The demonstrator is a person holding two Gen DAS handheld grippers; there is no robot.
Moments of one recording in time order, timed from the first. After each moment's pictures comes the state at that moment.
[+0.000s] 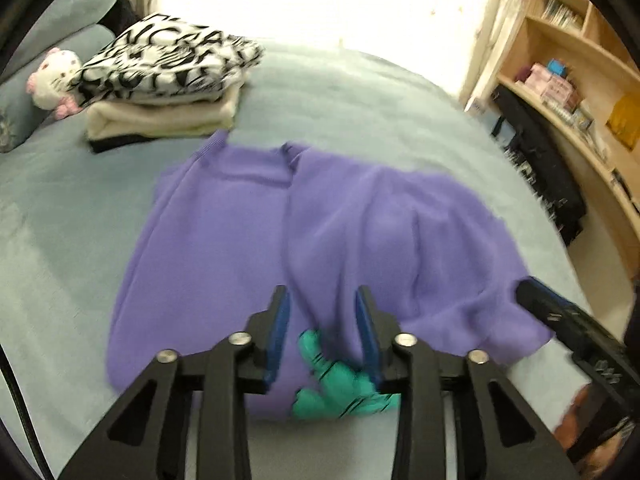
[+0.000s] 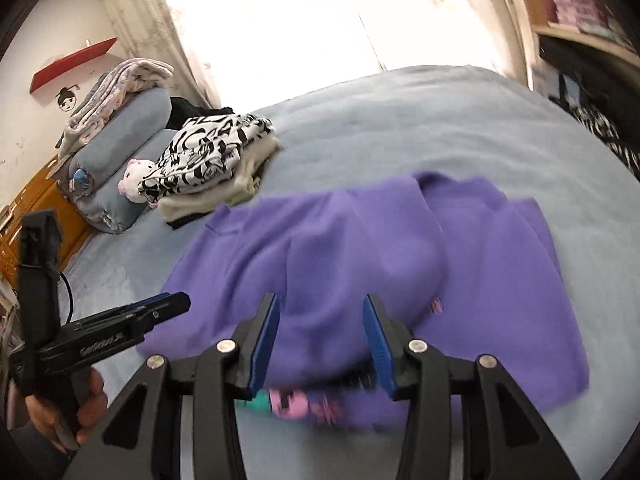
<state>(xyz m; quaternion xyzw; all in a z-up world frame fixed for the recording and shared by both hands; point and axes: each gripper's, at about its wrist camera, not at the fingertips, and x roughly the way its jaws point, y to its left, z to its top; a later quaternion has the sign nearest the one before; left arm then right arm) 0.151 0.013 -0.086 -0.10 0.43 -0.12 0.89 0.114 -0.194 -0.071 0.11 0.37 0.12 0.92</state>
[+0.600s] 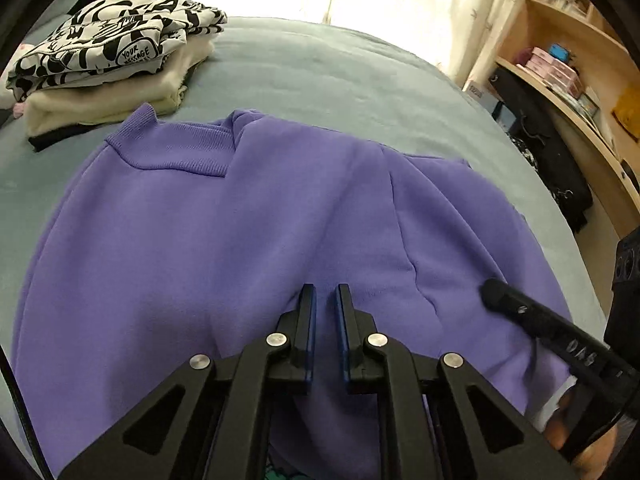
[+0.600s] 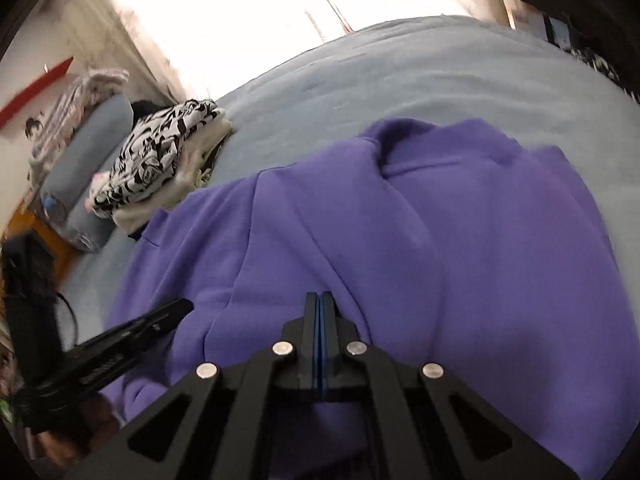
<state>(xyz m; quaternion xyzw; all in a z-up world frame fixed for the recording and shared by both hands) 0.219 -0.017 -0.156 -0.09 0.45 -0.14 0.88 0.187 -0.238 -0.144 0.17 0.42 0.10 0.89</state>
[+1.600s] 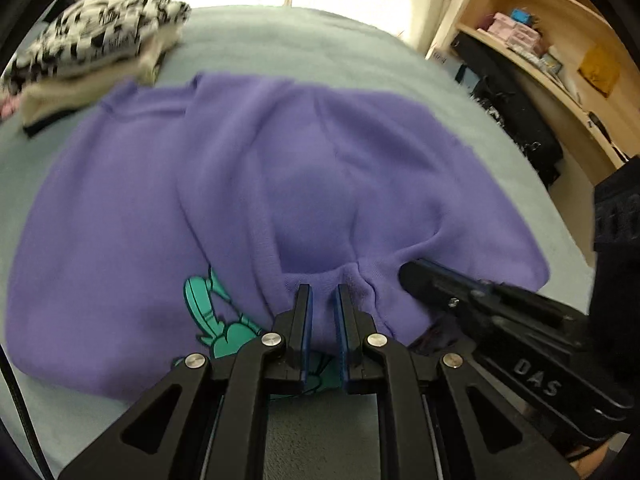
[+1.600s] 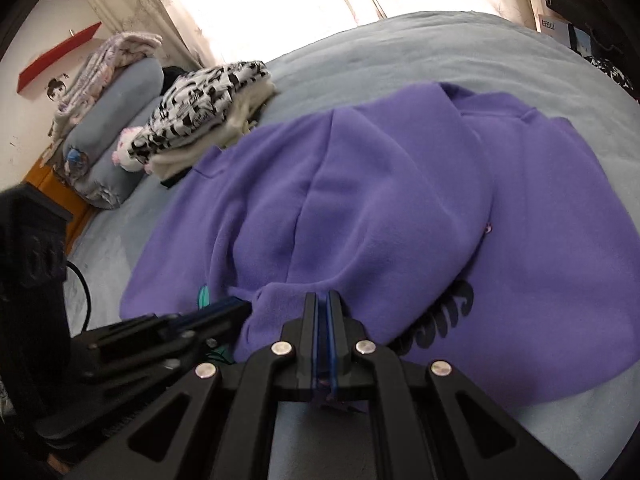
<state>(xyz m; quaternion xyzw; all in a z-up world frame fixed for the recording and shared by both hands) 0.139 -0.031 -0.145 -0.07 0.48 -0.19 0.85 0.124 -0.176 -0.141 0.13 0.45 0.13 0.88</state>
